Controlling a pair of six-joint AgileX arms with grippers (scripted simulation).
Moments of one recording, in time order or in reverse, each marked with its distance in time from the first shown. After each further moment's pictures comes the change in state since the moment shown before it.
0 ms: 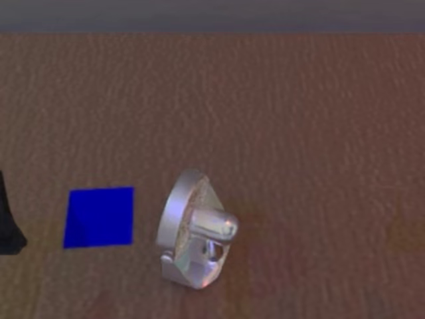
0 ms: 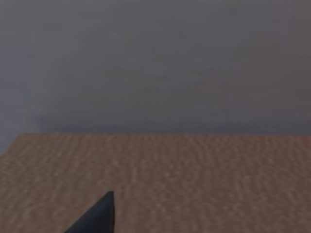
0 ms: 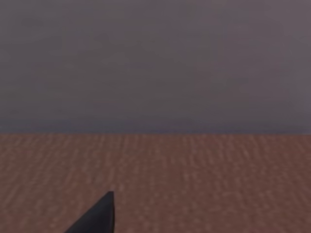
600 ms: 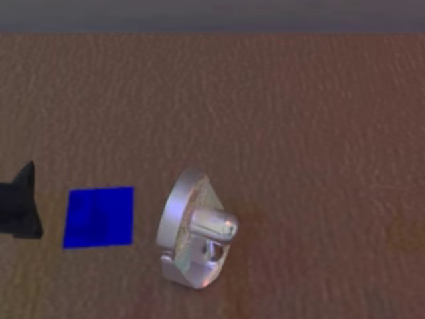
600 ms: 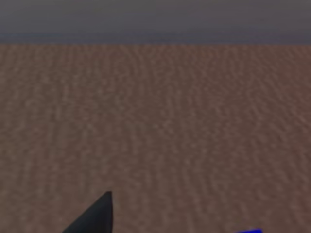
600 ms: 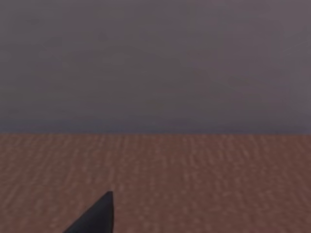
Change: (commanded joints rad) left arm -0.150 0.369 0.342 -0.291 0.005 -0.066; right arm 0.000 0.000 0.000 0.000 0.000 0.000
